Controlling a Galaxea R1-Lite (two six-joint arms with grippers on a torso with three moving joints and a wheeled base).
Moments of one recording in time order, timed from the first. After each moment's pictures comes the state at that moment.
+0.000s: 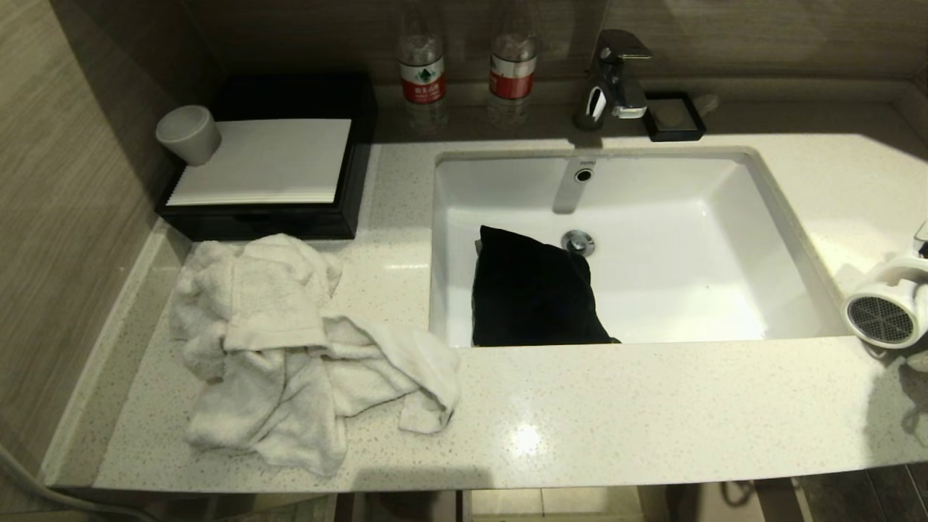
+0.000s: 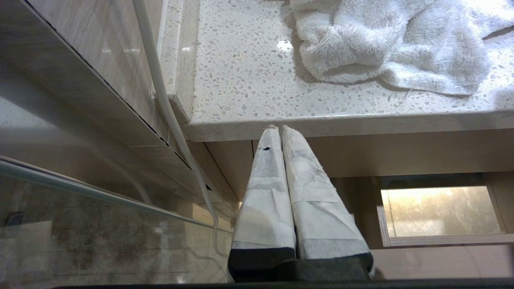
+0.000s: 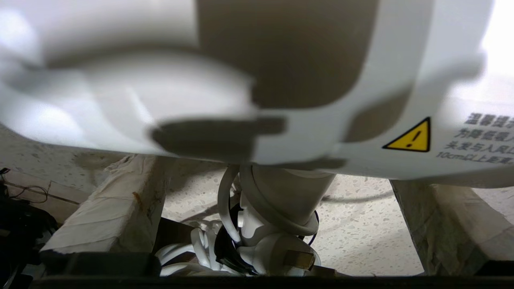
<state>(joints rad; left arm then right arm) 0.00 0.00 0.00 0.00 0.00 0.00 -0.55 1.68 -1.44 0.81 0.22 -1.12</state>
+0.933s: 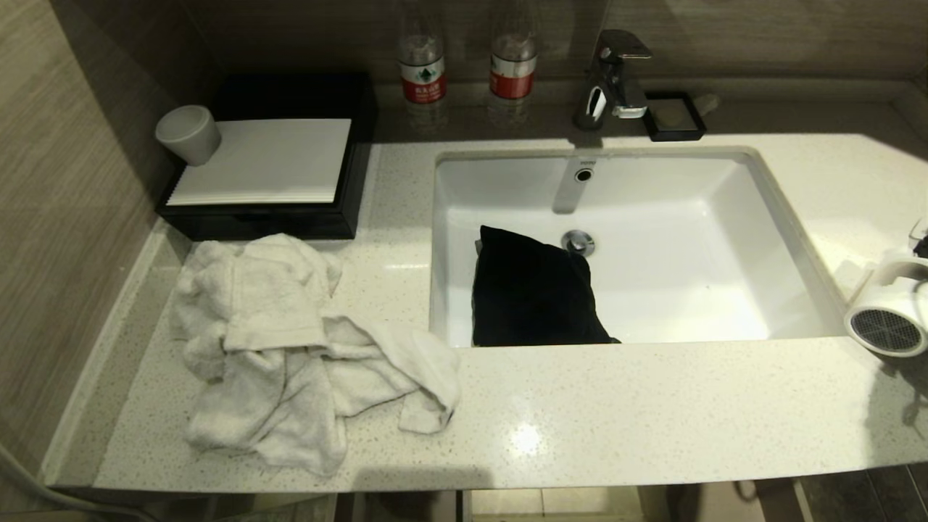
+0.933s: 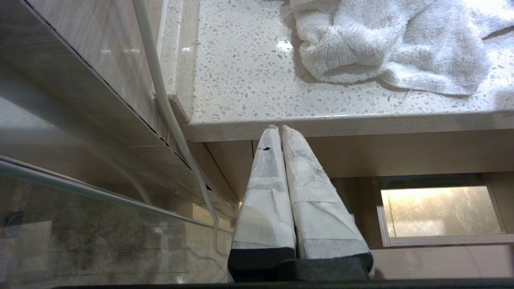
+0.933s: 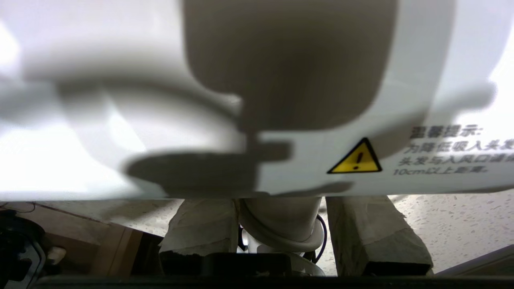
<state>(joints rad) 0.00 0.00 0.00 0.00 0.00 0.00 -0.55 1.68 -1.43 0.75 0.23 -1.12</state>
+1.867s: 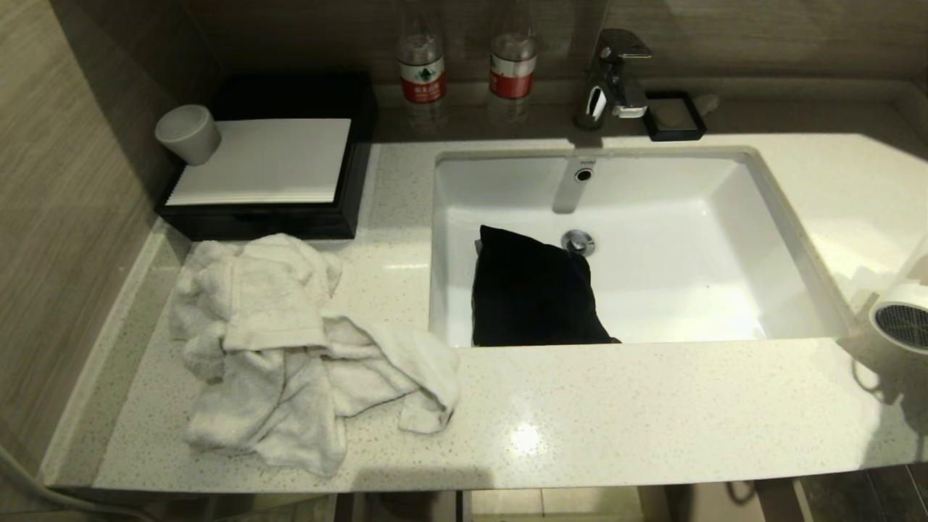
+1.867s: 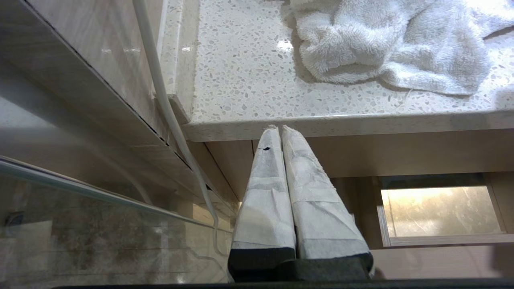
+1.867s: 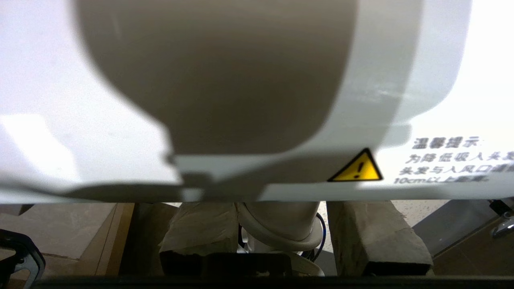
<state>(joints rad) 0.00 0.00 0.00 0.00 0.00 0.00 -0.56 1.46 -1.28 0.66 0.23 -1.10</state>
